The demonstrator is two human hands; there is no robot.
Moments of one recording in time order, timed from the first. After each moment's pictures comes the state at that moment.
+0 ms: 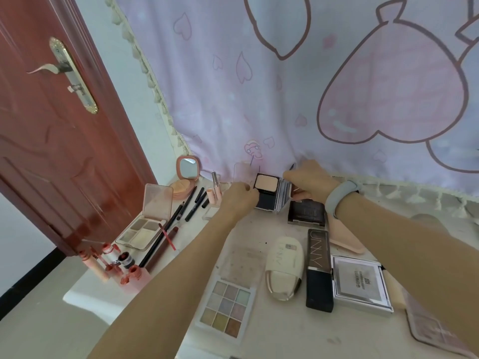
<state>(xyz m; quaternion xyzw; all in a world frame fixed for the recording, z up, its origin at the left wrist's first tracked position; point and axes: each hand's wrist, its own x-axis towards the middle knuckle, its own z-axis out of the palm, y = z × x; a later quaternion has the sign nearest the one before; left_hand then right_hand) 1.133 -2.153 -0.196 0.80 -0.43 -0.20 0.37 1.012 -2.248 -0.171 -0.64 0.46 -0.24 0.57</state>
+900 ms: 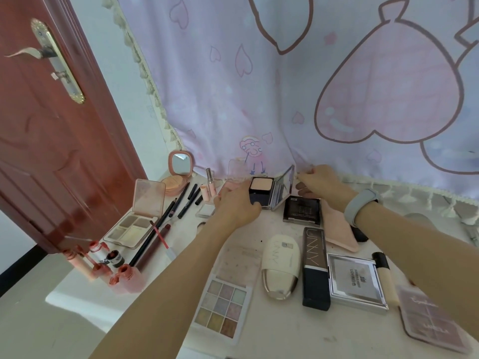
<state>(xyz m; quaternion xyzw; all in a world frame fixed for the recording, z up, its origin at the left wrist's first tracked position) 1.132 -2.149 -0.214 0.82 -0.51 -0.11 0.22 0.988 -2.264 -0.192 -0.65 0.48 -0.28 0.52</state>
